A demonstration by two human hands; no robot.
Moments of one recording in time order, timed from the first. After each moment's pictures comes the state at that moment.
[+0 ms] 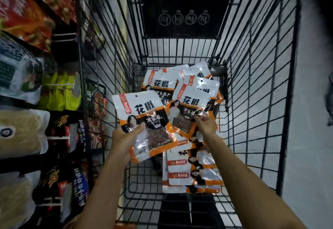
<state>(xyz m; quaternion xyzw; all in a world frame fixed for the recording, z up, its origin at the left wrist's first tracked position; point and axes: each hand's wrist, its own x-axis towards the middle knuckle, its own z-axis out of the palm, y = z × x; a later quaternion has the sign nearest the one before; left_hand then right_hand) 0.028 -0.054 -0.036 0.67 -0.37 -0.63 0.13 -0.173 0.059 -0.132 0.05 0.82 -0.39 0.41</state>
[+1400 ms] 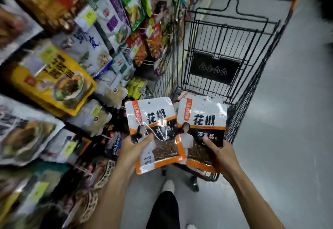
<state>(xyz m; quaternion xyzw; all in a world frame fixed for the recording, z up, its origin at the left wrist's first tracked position) 0.130 0.178 0.174 0.60 -0.38 -0.60 0.37 -0.119 0.249 0.136 -0.20 0.65 -0.50 0.53</state>
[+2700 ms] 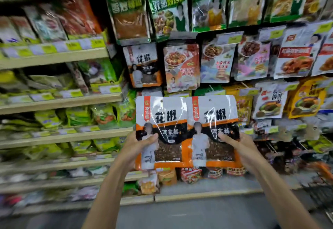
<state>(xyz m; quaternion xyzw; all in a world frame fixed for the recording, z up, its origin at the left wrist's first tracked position) 0.511 0.806 0.378 0.67 -0.24 -0.26 0.65 0.321 0.558 0.334 -0.61 0.25 -0.27 0.70</state>
